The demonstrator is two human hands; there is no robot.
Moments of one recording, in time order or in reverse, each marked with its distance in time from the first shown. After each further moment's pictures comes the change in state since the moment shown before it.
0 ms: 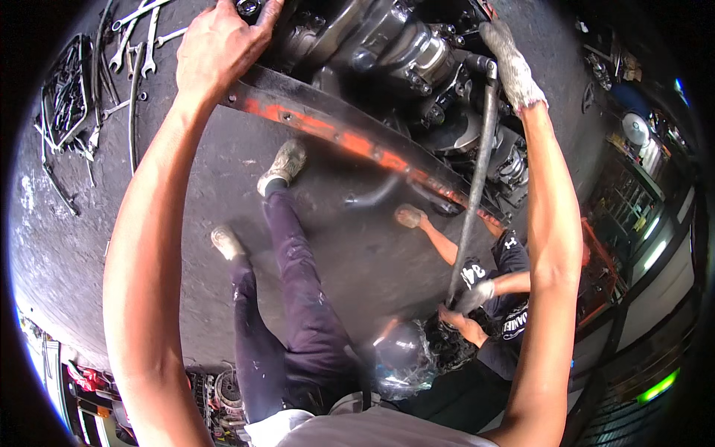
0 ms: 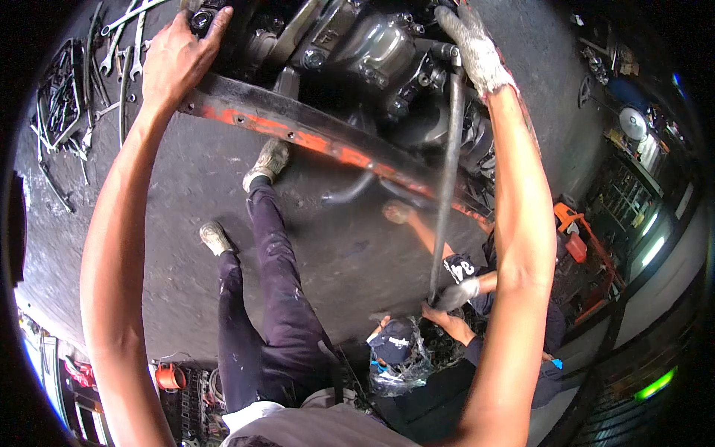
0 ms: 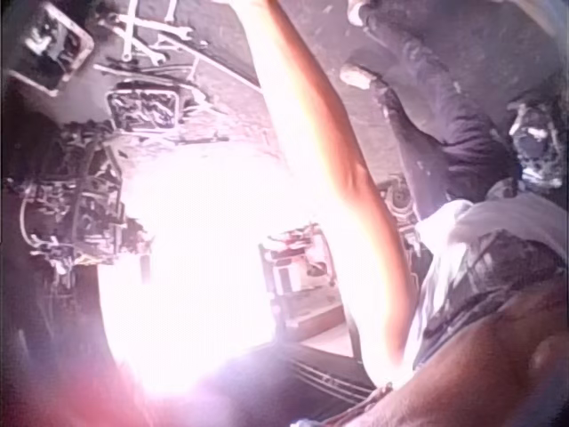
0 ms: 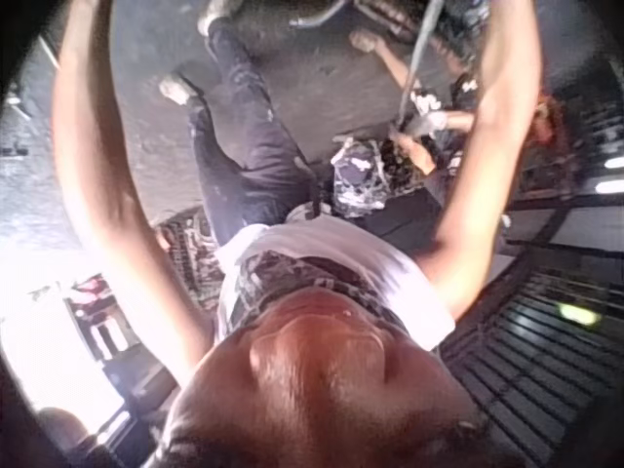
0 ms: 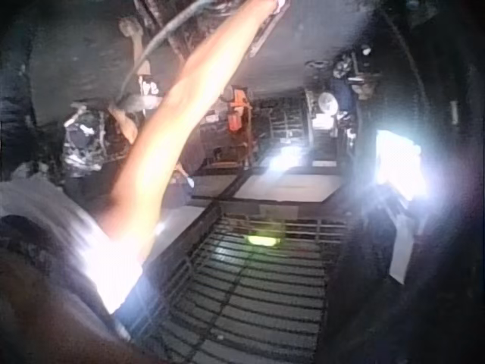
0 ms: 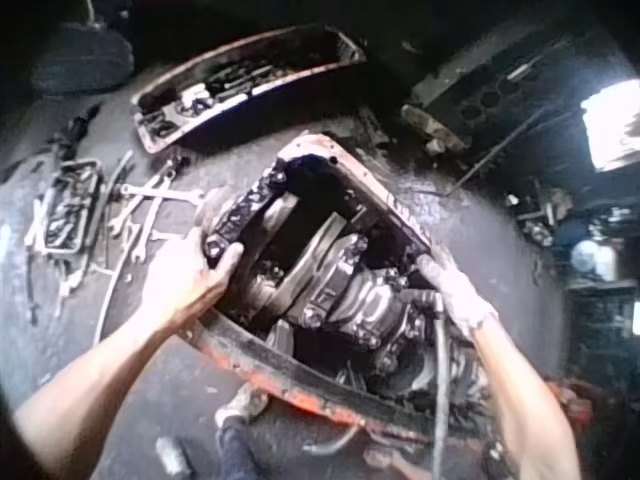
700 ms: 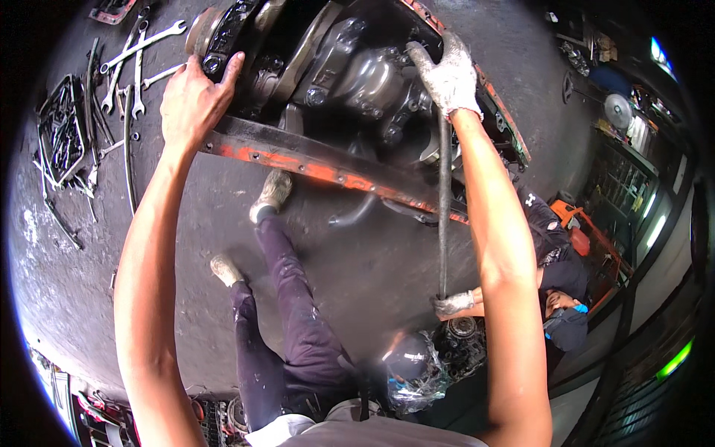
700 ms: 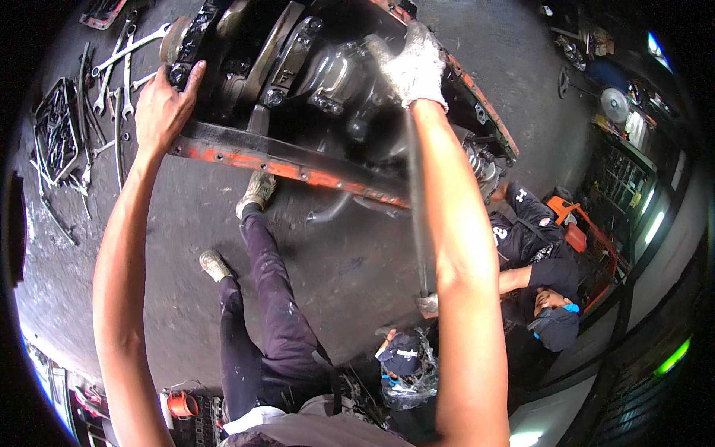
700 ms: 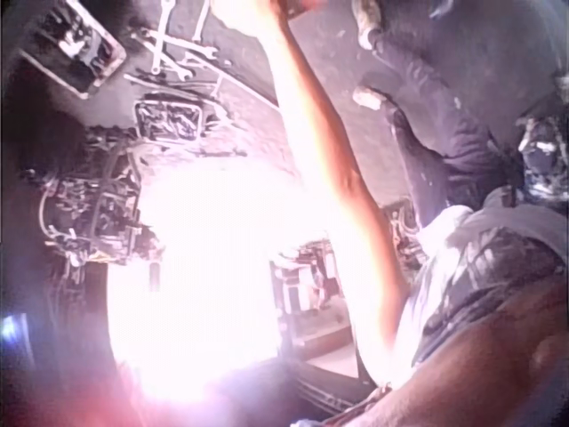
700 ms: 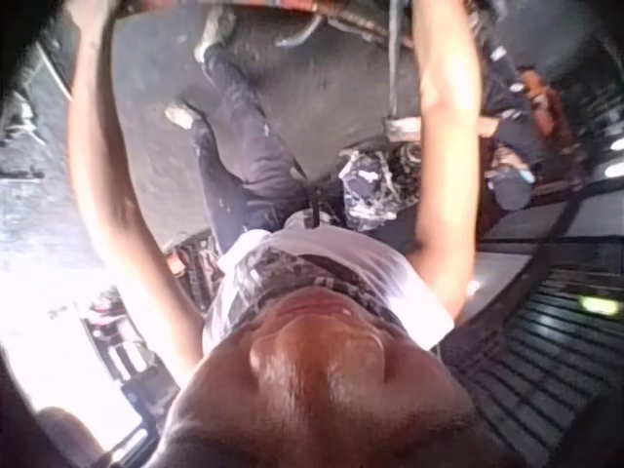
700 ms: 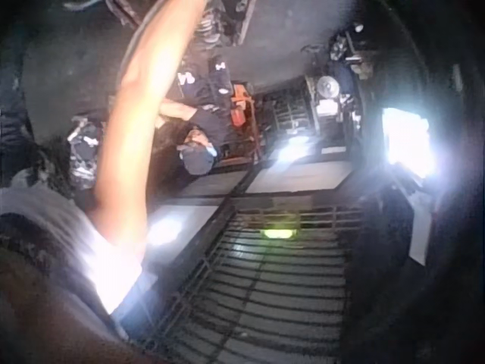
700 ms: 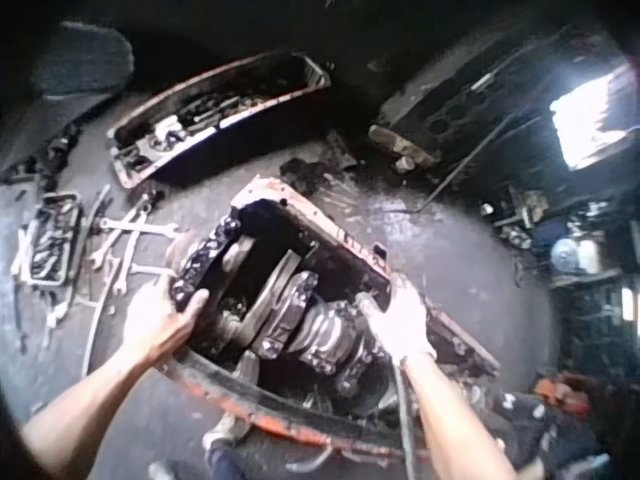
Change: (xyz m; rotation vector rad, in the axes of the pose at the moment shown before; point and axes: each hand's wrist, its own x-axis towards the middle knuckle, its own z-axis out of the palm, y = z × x) left_hand 0.012 -0.020 0.013 0.088 -0.036 0.122; right_hand 0.009 0.014 0.018 -0.817 0.443 -0.211
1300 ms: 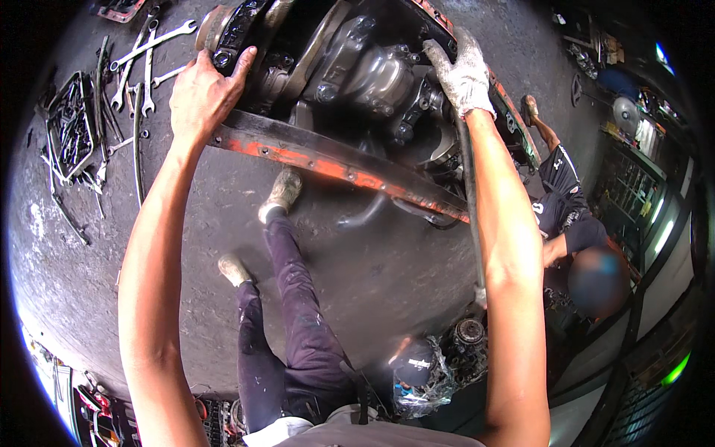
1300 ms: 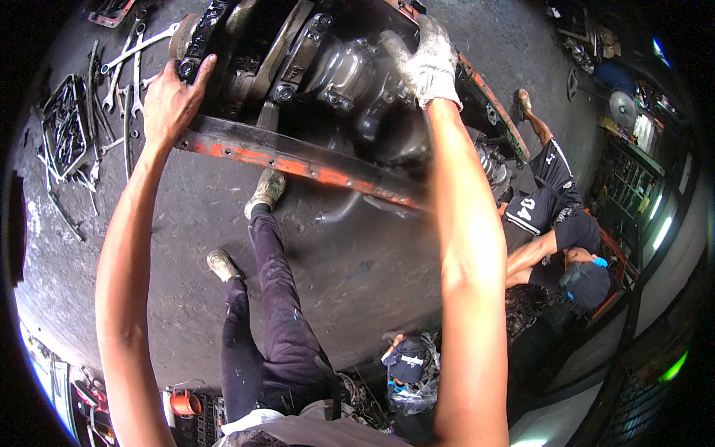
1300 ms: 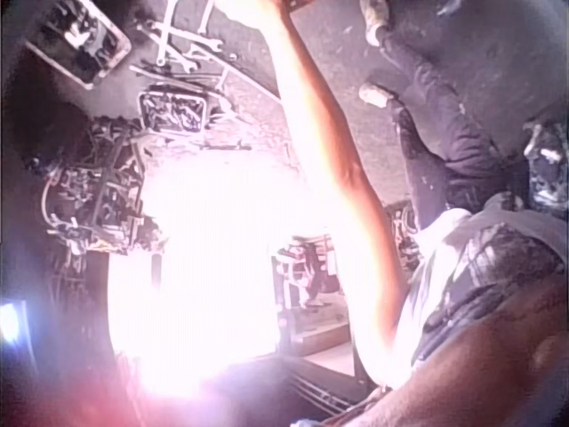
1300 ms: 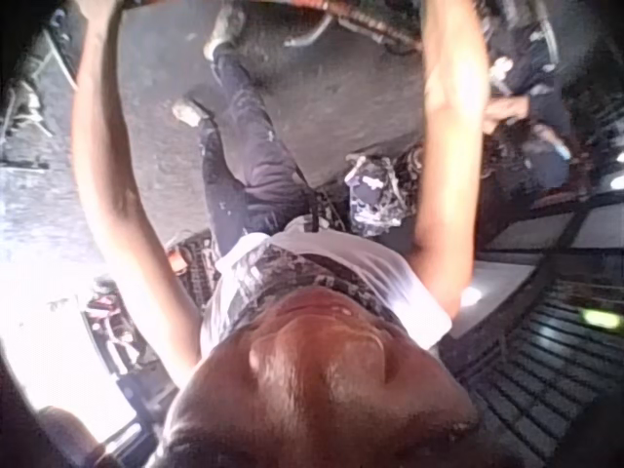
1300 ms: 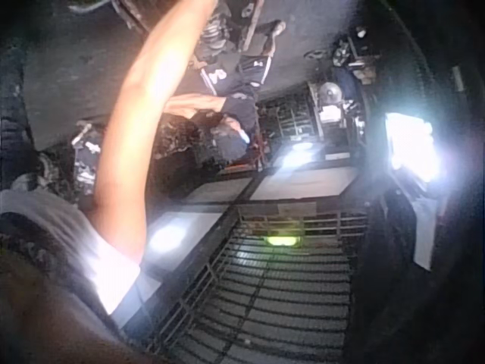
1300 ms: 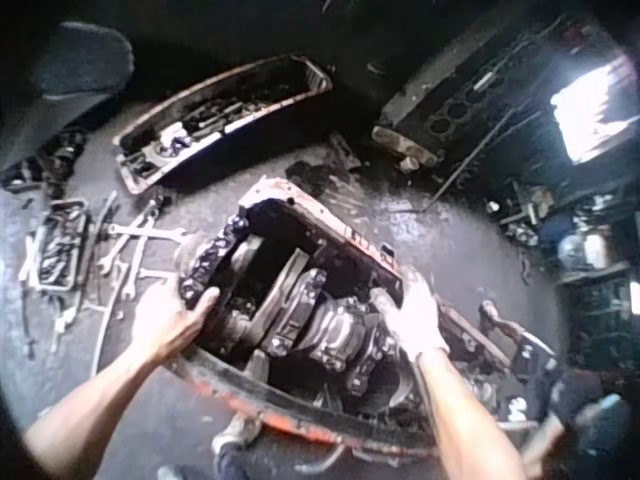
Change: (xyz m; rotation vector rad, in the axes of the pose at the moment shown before) left_hand 0.000 0.002 0.001 -0.007 -0.001 0.008; right_hand 0.000 0.013 -0.002 0.125 0.015 -0.041
